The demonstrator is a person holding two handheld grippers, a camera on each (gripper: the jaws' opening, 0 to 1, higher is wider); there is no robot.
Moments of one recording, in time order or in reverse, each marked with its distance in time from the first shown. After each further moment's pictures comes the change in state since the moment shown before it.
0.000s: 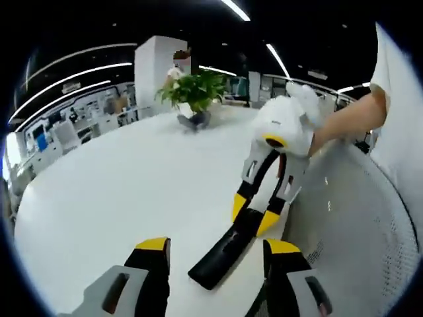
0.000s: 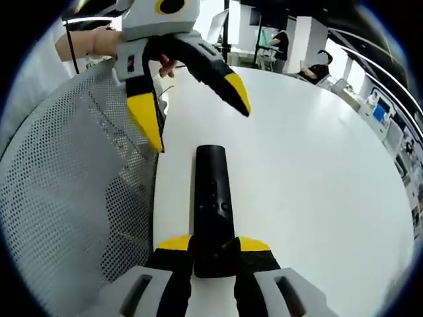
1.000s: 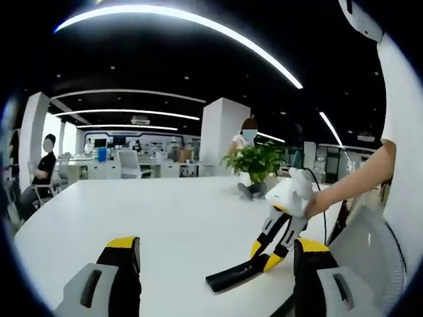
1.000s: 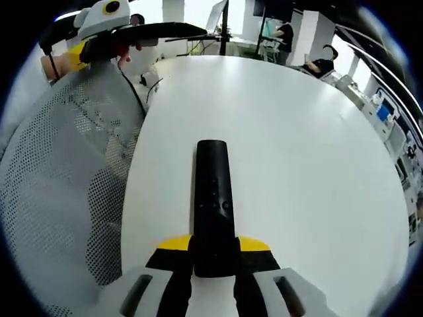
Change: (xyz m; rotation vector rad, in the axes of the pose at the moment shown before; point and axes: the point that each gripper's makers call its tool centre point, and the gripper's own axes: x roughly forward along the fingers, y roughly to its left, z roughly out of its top) left arm -0.068 0.032 0.032 -0.136 -0.413 0.327; right arm 0.005 -0.051 0.007 -0.020 0.085 -0.003
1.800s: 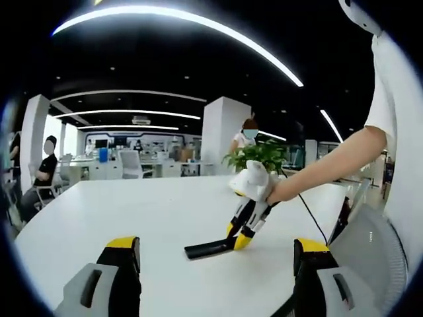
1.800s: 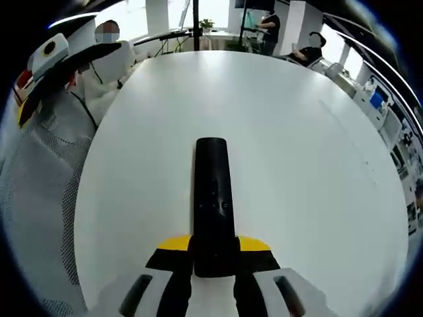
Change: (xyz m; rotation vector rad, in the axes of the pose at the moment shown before) left arm 0.000 0.001 -0.002 0.005 0.006 0.001; right arm 0.009 -0.091 0.007 0.062 0.039 -0.019
